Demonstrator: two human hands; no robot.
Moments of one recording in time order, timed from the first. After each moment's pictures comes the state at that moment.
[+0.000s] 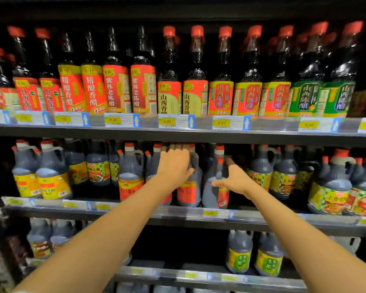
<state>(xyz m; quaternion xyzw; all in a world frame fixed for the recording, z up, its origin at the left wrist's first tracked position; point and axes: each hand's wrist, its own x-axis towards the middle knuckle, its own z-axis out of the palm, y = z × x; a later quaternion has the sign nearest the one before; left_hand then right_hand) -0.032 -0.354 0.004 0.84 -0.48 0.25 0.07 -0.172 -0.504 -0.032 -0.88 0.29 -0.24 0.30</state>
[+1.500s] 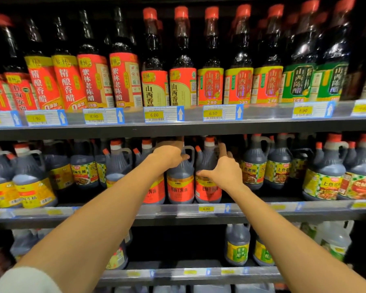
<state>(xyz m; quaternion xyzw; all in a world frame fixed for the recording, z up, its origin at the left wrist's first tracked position) -0.006 -0.393 0.024 0.84 -0.53 0.06 0.08 -0.148 -0.491 -0.046 -0.84 0.41 -0.32 0.15</state>
